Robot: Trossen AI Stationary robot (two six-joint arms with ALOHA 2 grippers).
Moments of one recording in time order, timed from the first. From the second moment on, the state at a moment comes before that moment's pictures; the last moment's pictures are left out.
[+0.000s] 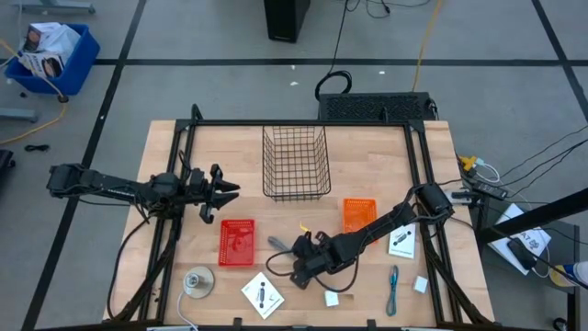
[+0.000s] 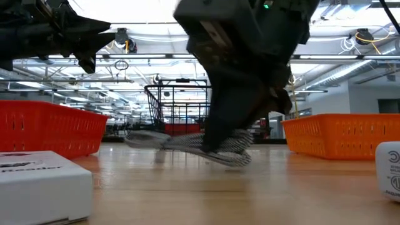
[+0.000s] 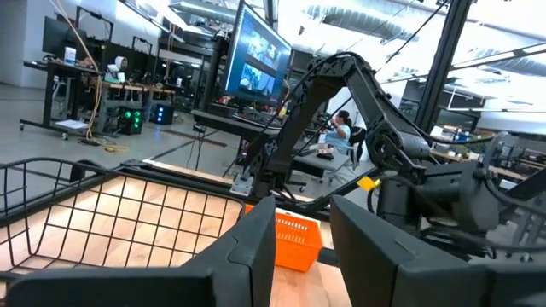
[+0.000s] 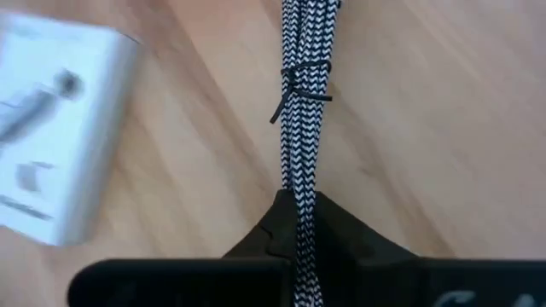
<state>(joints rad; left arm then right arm) -0.03 0.62 0.01 0.82 -0.03 -0.24 0.44 2.08 1.42 -0.42 0.23 1.01</state>
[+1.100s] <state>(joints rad) -0.03 0.62 0.01 0.84 -0.07 -0.17 0.33 2.18 1.43 0.43 0.34 0.91</state>
